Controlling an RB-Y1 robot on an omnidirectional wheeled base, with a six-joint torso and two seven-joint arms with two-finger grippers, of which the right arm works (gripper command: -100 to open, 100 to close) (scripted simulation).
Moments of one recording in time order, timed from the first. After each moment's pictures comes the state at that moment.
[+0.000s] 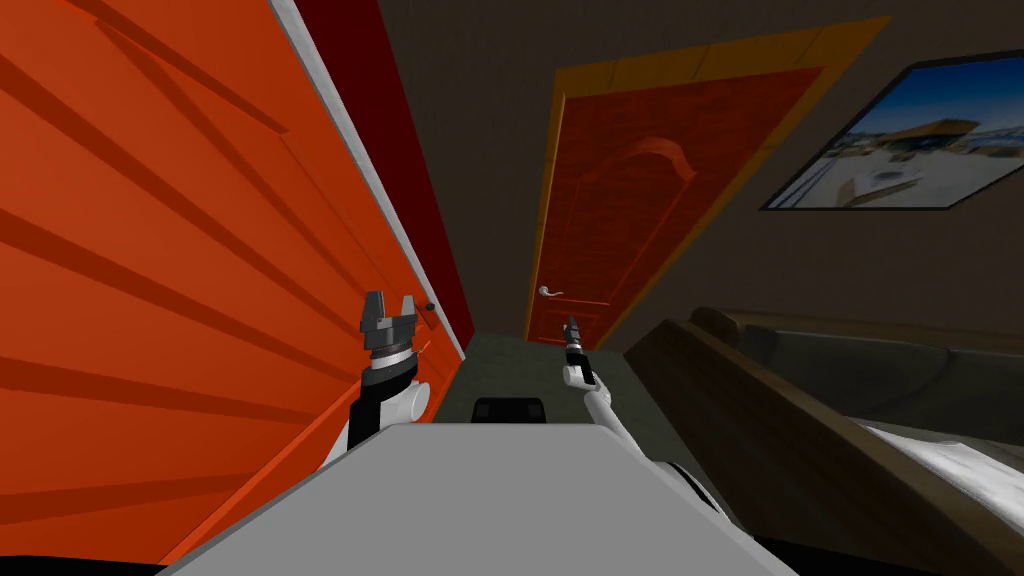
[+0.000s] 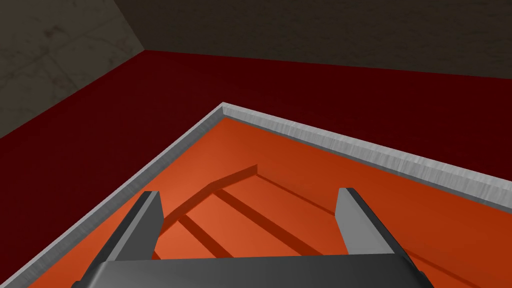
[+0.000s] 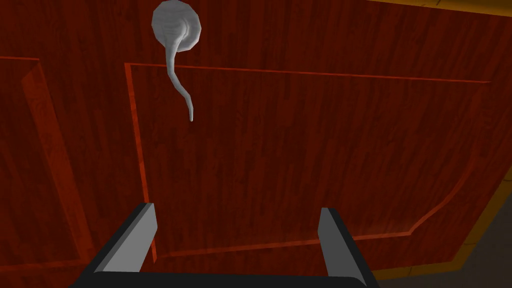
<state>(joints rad) -0.06 -0.19 -0.05 -1.01 -0.28 -0.66 0.10</state>
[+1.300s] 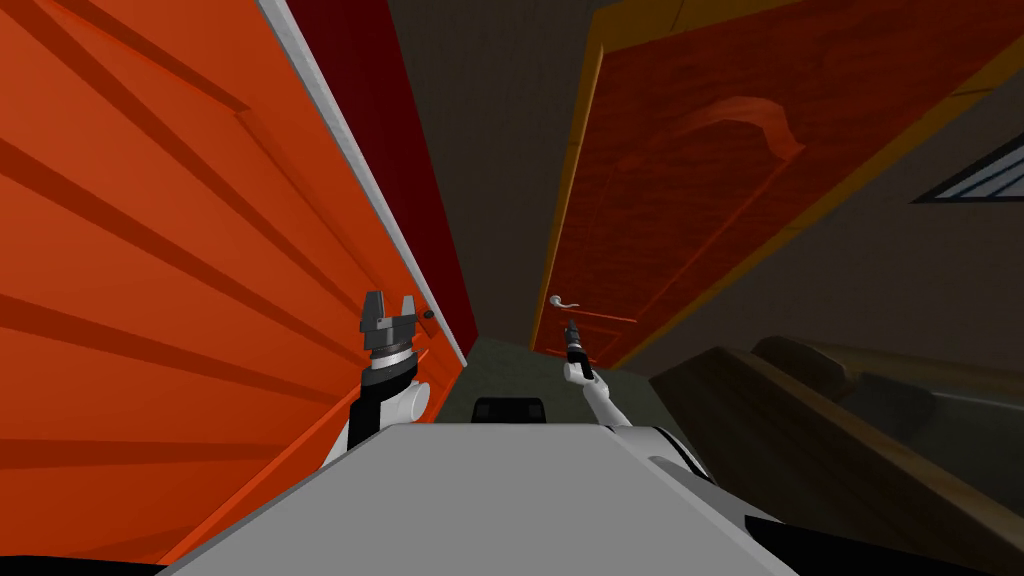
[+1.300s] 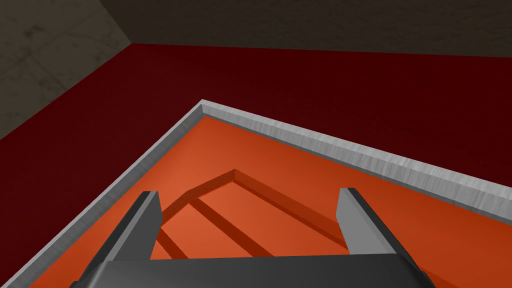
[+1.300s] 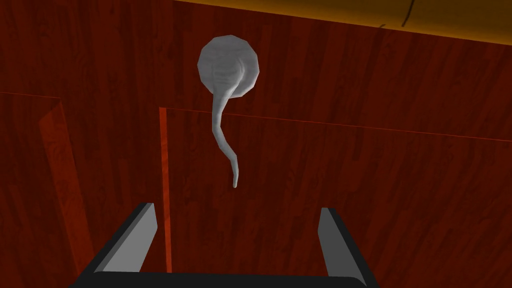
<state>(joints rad) -0.21 -0.23 -0.05 -0.71 -0.35 -0.68 0.14</state>
